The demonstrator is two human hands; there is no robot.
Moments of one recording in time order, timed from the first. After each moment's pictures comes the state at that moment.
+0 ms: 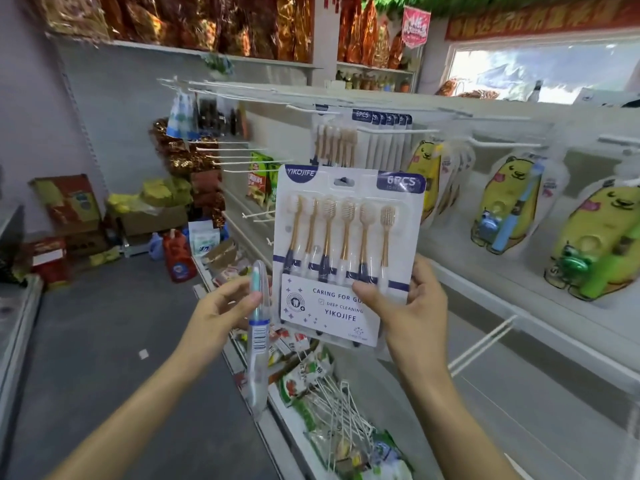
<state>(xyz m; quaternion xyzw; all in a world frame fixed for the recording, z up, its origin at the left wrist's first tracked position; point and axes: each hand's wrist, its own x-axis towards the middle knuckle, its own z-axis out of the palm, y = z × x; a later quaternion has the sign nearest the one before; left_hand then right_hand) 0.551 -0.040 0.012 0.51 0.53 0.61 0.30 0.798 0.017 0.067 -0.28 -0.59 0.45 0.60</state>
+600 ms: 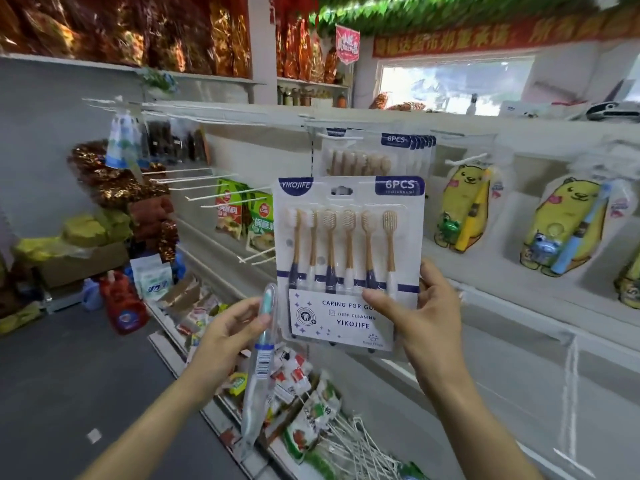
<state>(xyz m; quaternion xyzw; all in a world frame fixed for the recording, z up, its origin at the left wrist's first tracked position) 0.413 0.061 0.009 0.56 0.46 0.57 0.39 0.670 0.074 0.075 -0.35 -0.59 0.37 0.62</state>
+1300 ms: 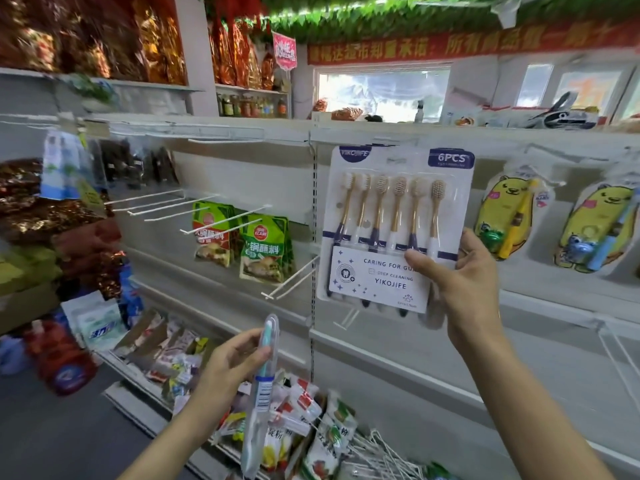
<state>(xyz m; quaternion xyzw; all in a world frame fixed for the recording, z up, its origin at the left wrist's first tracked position) 0.253 0.145 -0.013 0.57 0.43 0.50 0.49 0.556 0.133 0.118 -0.39 -0.49 0.30 0.72</state>
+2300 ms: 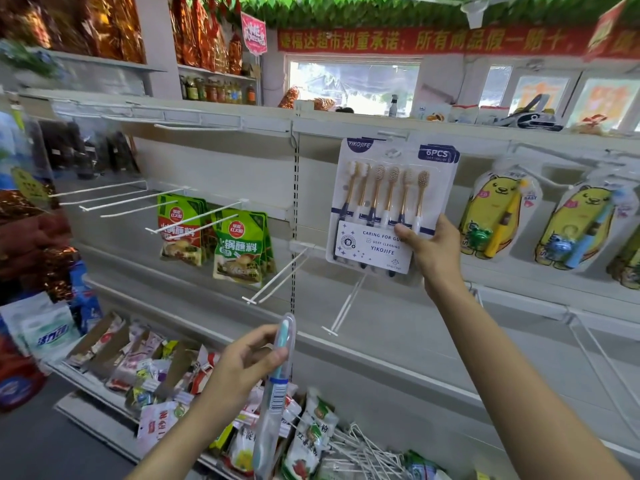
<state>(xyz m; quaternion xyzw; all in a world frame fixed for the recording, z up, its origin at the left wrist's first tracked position) 0.278 0.170 -0.002 0.63 0.36 0.46 0.51 0.583 0.245 0.105 -0.55 -0.46 0.19 0.67</state>
